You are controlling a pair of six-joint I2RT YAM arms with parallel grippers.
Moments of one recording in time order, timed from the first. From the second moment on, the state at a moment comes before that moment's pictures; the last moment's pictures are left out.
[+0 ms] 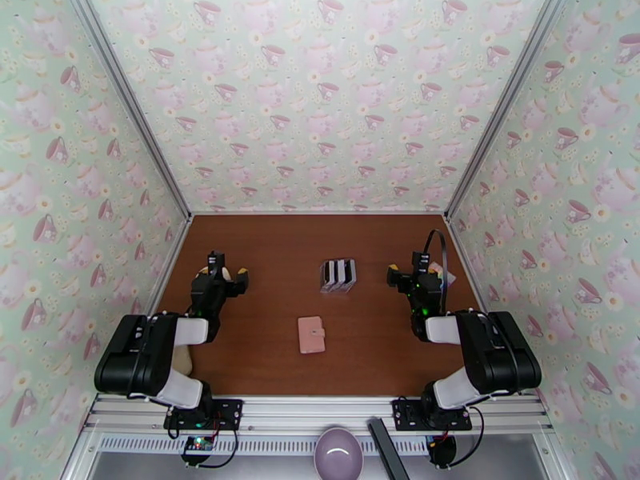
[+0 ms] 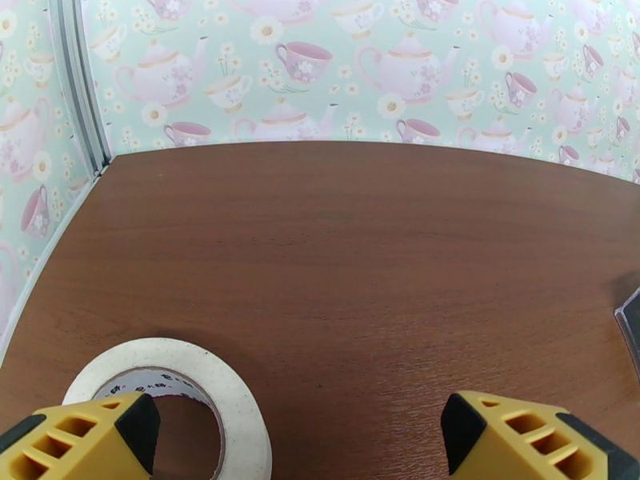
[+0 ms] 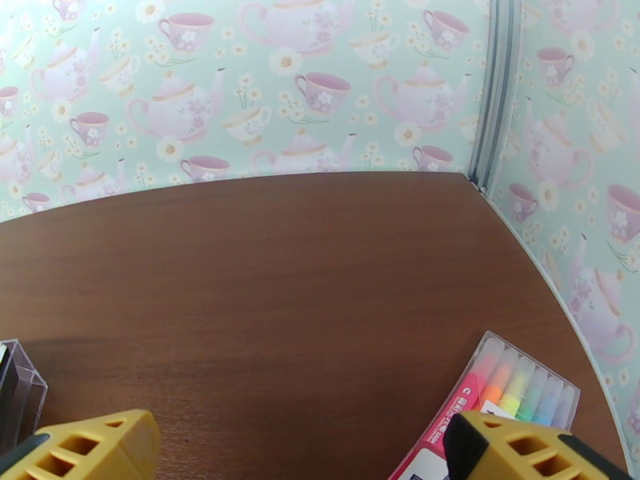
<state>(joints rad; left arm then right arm) -0.01 1.53 0.37 0.86 0.00 -0.01 0.06 1.54 0.38 0.89 0.13 0.02</state>
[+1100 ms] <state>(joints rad) -0.31 0.98 0.53 0.24 -0.36 -0.28 0.26 1.26 0.85 -0.11 0.59 0.39</state>
